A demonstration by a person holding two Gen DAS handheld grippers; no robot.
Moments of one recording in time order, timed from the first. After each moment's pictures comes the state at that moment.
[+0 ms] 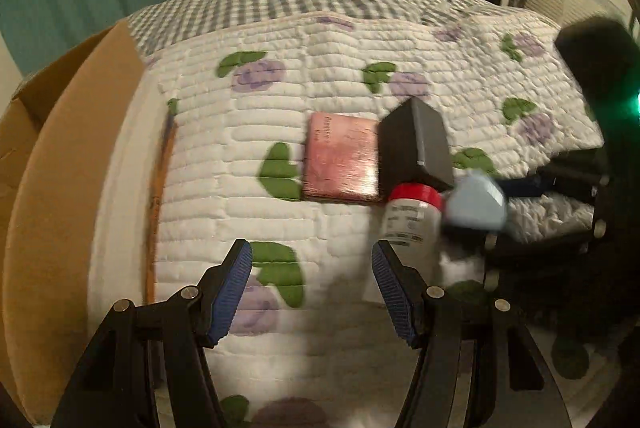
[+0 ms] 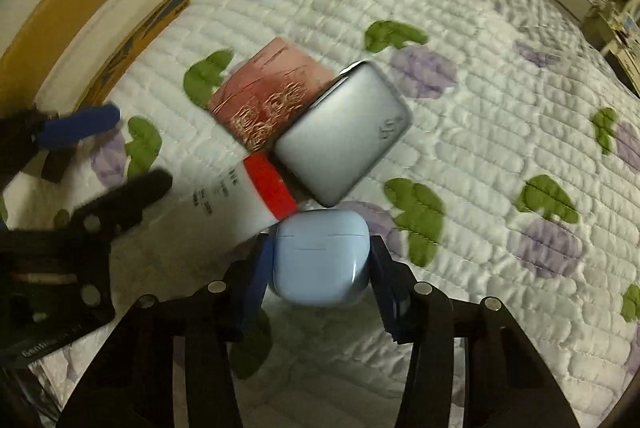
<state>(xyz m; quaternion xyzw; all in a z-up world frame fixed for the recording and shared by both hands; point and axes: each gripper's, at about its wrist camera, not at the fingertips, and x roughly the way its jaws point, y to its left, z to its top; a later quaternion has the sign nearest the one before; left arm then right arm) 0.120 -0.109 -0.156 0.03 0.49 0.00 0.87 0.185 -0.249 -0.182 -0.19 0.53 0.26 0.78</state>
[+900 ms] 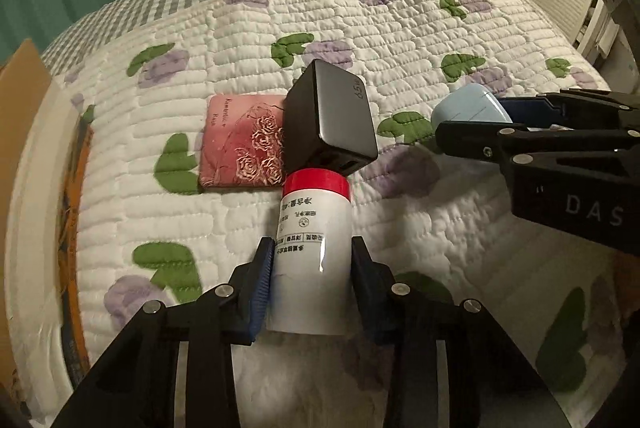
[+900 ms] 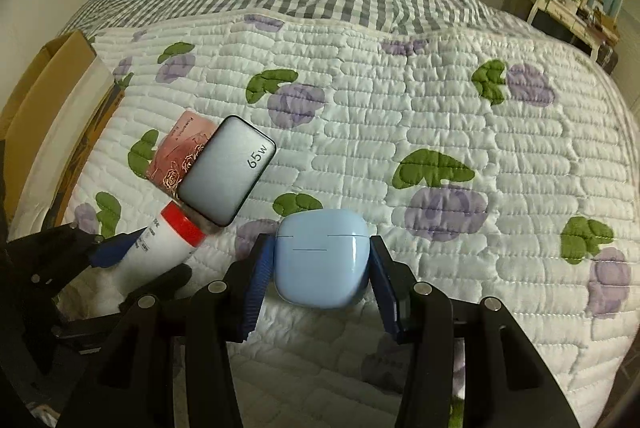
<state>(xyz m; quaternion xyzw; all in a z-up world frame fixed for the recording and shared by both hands) 0.124 -0.143 -0.179 0.04 0.50 -0.07 0.86 0.189 -0.300 -0.150 -0.10 0.49 0.18 0.85</state>
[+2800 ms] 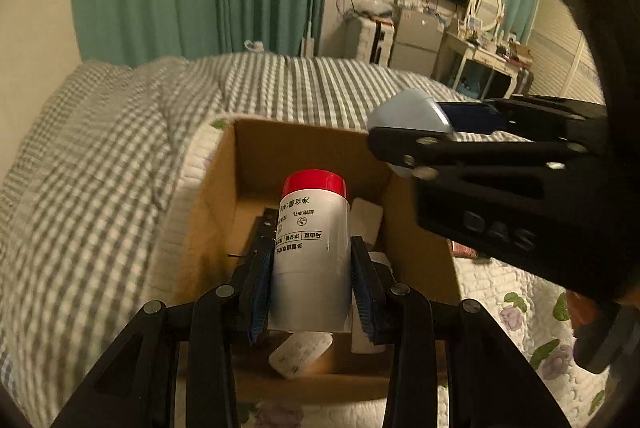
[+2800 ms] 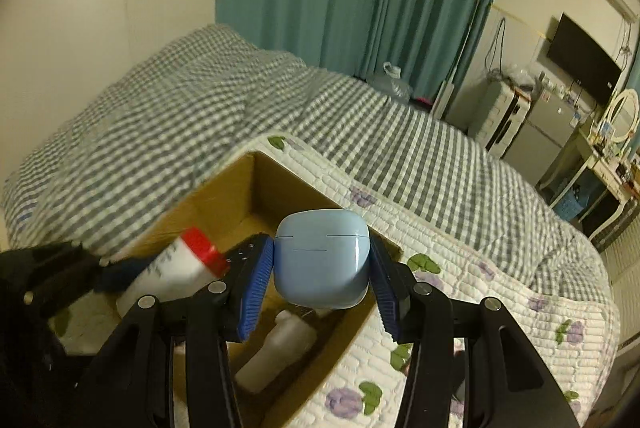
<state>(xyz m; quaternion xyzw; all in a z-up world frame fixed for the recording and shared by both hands) 0.069 0.116 -0.051 -0.05 0.40 0.01 0.92 0.139 0.003 -0.010 -0.20 0.34 0.29 0.87</state>
